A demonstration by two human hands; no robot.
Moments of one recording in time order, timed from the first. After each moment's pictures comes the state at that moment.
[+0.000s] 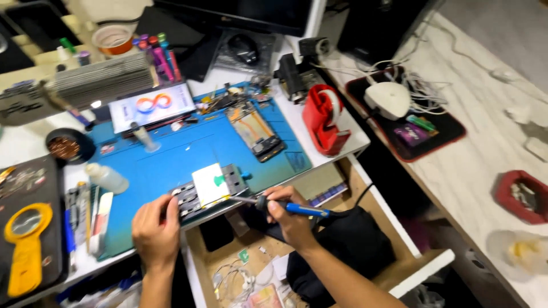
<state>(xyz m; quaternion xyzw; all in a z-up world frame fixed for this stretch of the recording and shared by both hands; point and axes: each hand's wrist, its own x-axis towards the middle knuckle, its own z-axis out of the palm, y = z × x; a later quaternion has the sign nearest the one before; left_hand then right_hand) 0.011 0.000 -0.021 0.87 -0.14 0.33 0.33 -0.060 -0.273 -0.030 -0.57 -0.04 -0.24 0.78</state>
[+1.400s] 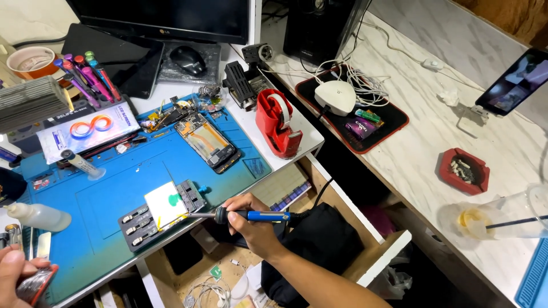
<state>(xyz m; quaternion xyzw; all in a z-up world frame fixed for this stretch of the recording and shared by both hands) 0.035 0.110 -0.044 0.76 0.09 0.17 0.63 -0.064 -0.277 -0.011 -0.56 -0.05 -0.19 0.80</state>
